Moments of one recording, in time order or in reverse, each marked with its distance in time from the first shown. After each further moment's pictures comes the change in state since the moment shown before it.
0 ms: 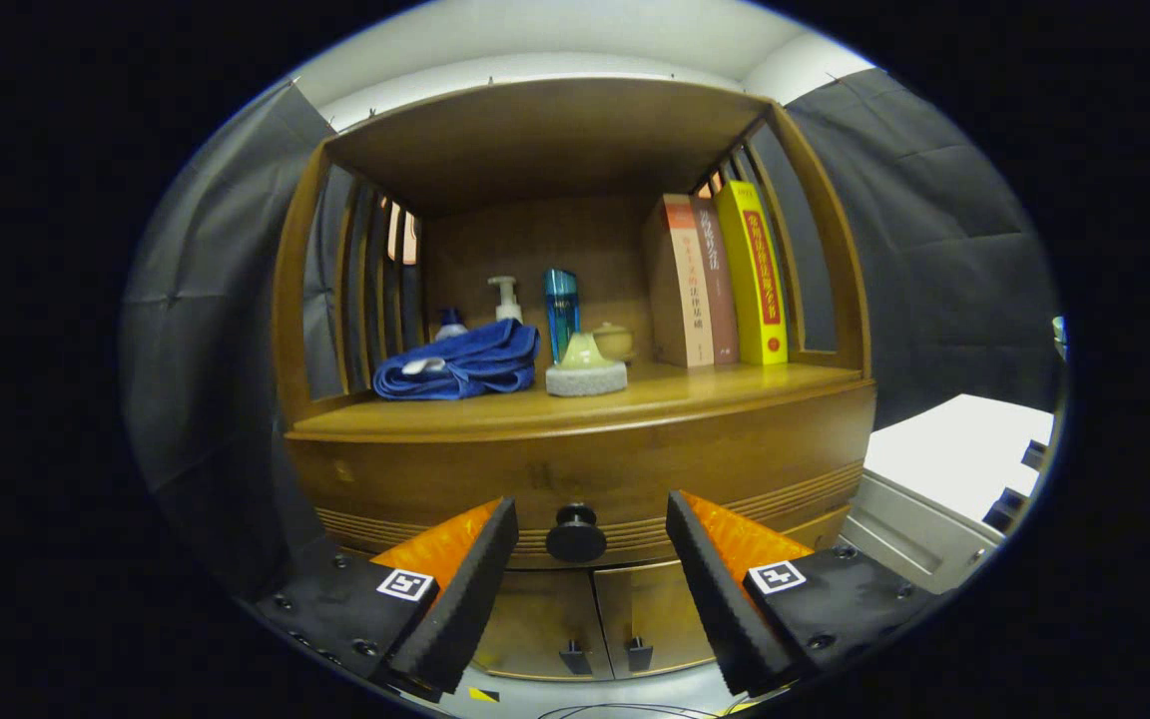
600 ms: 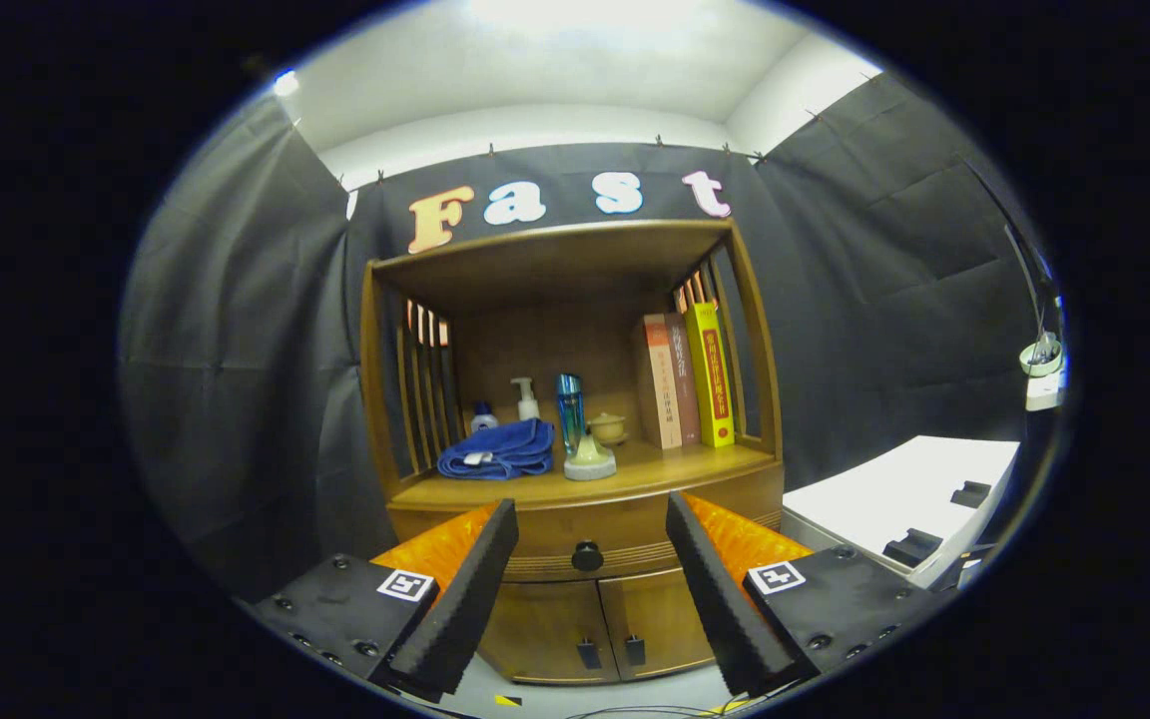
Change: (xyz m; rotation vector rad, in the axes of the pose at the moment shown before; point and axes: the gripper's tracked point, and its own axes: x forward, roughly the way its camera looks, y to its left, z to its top) arm -0.154 0.005 0.144 0.042 -0.177 0.013
